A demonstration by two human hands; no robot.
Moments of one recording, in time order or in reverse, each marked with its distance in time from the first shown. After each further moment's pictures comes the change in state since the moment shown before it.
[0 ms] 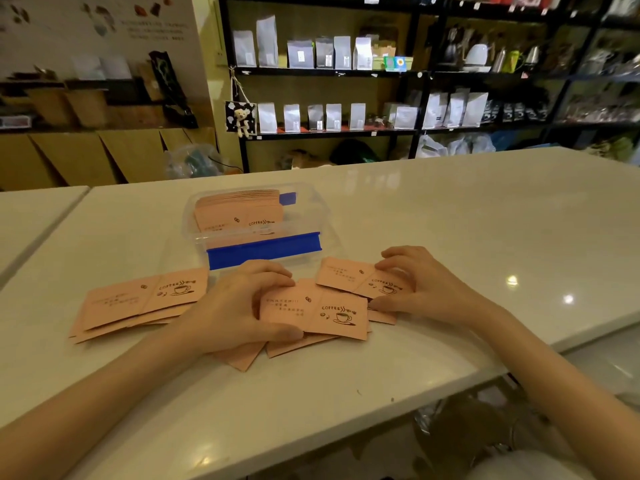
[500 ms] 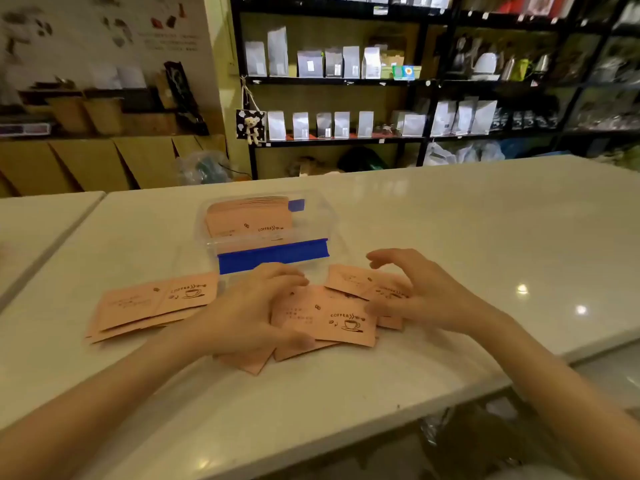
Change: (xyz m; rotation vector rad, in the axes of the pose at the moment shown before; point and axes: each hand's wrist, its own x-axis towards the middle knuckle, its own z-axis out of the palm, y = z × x) left_hand -0.001 0.010 -0.002 0.018 -0.080 -0.035; right_hand -0.004 -0.024 -0.005 0.072 -0.026 -0.026
